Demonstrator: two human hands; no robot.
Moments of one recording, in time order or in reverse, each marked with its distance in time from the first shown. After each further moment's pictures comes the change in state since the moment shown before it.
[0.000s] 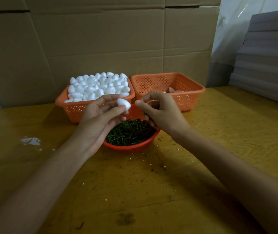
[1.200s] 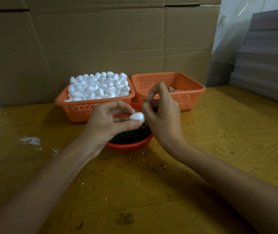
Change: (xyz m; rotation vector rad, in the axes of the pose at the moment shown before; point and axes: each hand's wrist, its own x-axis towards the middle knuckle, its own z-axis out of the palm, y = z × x) left_hand -0.012 0.001 0.014 0.351 -0.135 0.063; right_hand -0.019 -0.006 0.023 -0.169 0.361 -0.252
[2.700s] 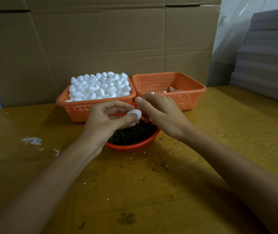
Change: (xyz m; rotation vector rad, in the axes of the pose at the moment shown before) left_hand 0.003 -0.005 -0.004 -0.027 0.102 -0.010; right_hand 0.021 0.001 -0.022 -0.119 -0.440 0.013
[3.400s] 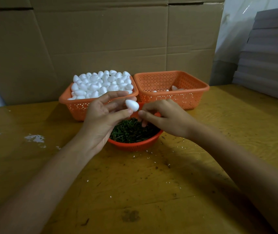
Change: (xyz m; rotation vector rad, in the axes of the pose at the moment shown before) left_hand 0.004 -0.001 -0.008 -0.199 -0.006 0.016; right_hand 0.004 0.012 -0.006 -0.177 -0.251 -0.109
